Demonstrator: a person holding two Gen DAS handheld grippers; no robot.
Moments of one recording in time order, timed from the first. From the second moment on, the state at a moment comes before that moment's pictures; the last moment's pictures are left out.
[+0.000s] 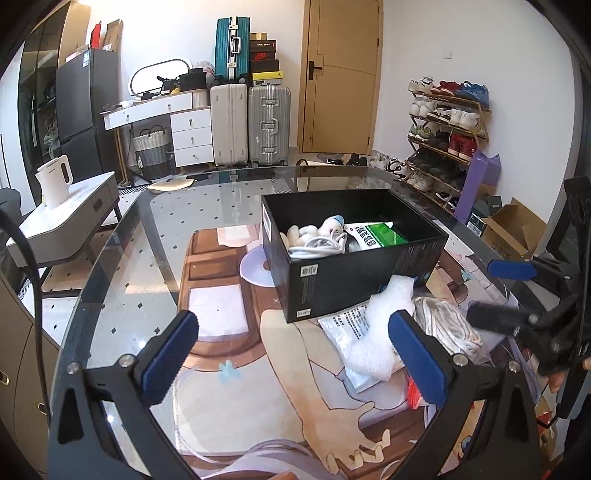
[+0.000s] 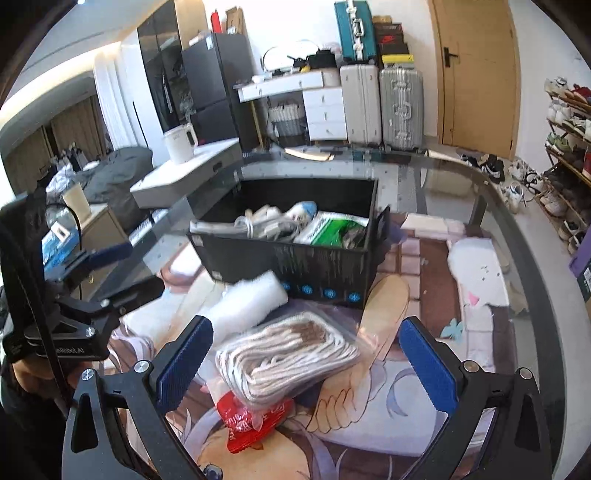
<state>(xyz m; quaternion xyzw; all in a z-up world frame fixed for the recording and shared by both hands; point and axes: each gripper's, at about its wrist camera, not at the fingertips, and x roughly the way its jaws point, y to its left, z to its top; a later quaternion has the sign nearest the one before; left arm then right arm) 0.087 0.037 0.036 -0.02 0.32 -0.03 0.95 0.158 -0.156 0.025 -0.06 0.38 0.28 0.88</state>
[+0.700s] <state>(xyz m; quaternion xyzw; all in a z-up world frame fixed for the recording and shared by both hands) 0.088 0.025 0.013 -0.01 0.34 -0.04 0.94 0.160 -0.140 -0.010 -0.09 0.43 0.30 0.85</state>
